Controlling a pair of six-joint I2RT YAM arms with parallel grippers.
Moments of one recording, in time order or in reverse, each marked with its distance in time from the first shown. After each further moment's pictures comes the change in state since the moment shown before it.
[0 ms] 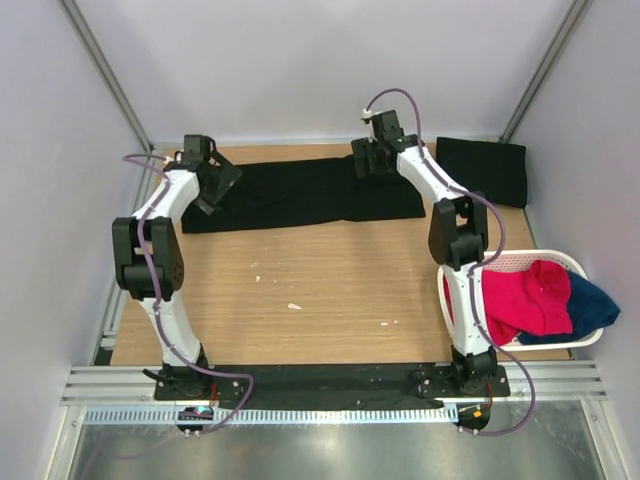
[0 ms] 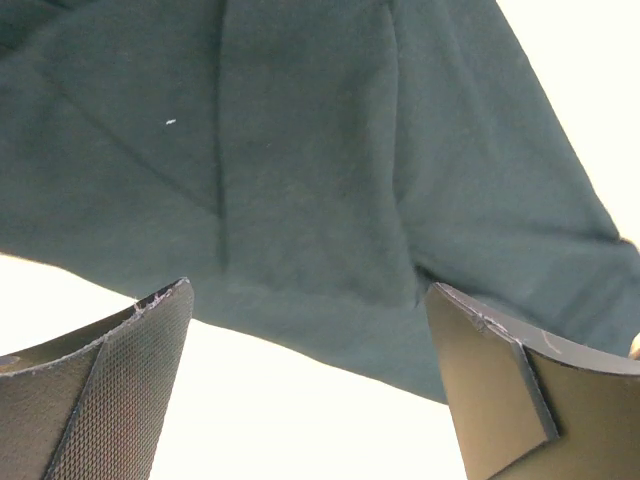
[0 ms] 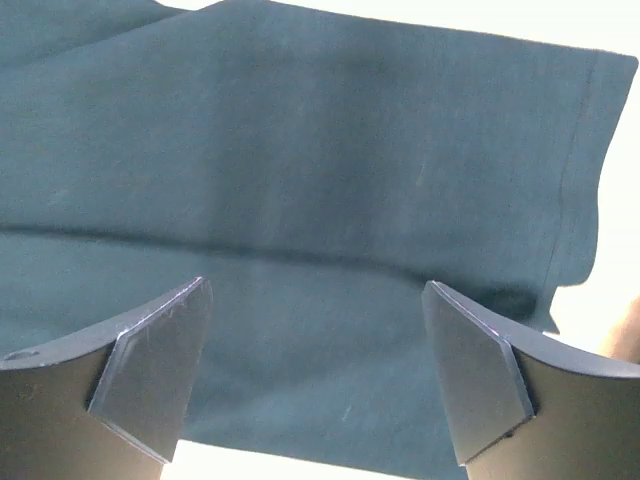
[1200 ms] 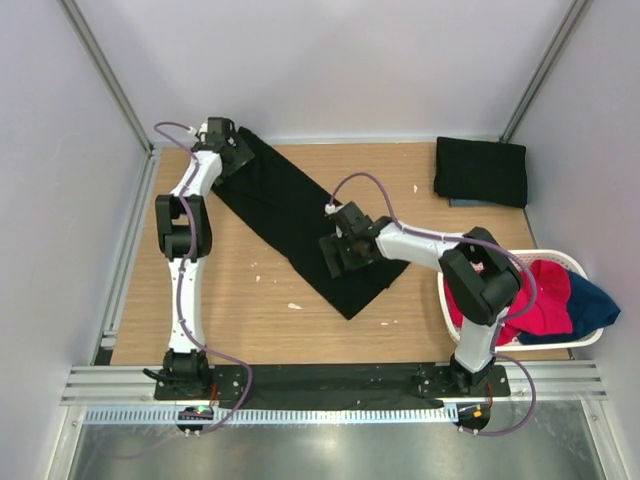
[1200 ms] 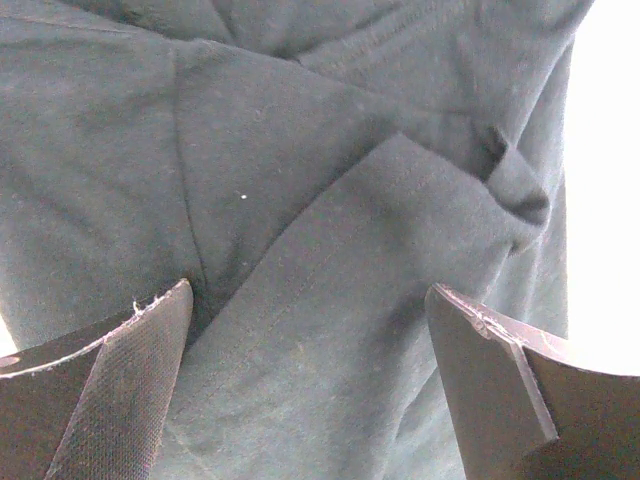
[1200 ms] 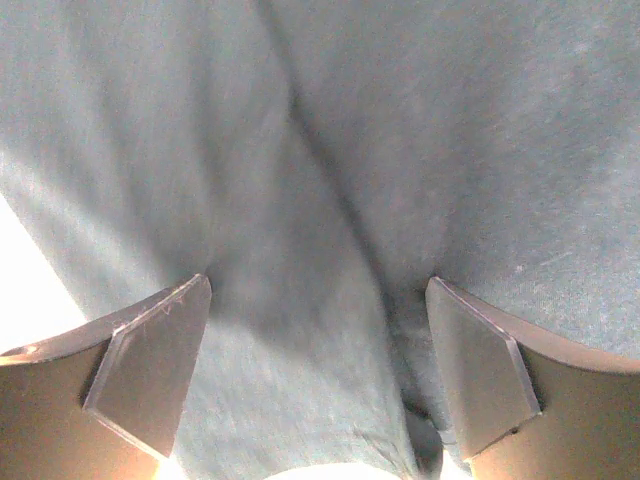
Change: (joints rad) left arm -0.026 0.581 0.659 0.002 -0.124 0.168; right arm 0.354 -0.466 -0.921 0.192 -0.047 0.182
